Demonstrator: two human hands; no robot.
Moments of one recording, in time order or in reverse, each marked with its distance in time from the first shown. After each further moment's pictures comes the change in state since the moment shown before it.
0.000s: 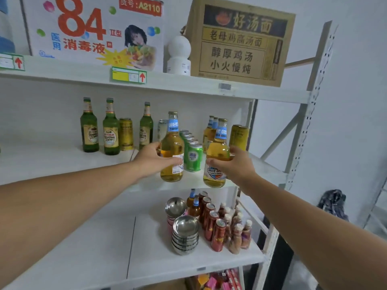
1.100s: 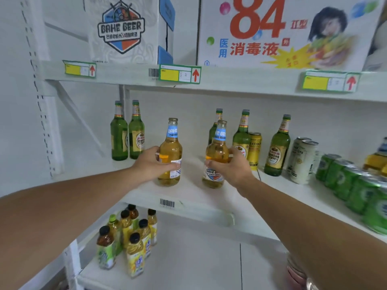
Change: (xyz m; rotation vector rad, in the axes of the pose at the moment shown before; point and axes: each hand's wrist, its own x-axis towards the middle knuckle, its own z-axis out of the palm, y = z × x) left_hand 0.007 -0.246 -0.366 0.118 0.429 -0.210; right_hand 0.050 -0.174 0.441 0.157 -0.414 -0.179
